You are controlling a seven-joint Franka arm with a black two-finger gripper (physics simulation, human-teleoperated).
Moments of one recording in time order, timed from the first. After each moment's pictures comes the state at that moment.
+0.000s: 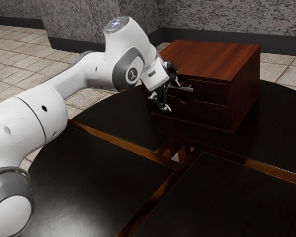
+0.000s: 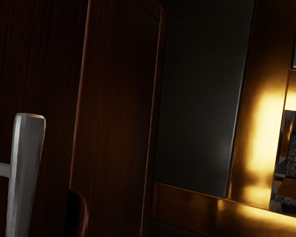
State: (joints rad) arm 0.11 0.57 -0.08 -1.09 -0.02 2.13 1.48
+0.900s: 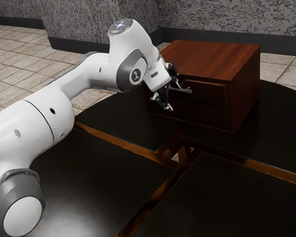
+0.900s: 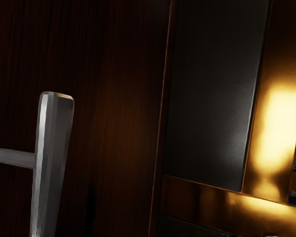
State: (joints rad) arm 0.09 0.63 -0.04 -1.02 -0.02 2.11 1.48
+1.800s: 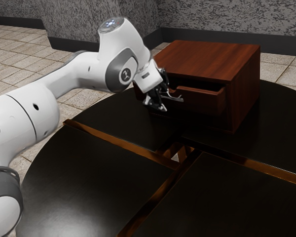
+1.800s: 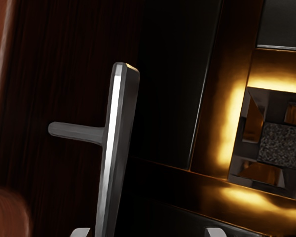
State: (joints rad) arm 0.10 0.49 -0.03 -1.21 -0.02 2.11 1.45
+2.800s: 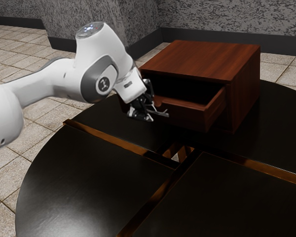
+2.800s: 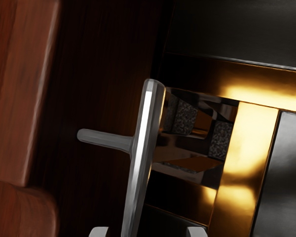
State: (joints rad) arm 0.10 0.21 -0.03 -1.58 -0.03 2.17 1.41
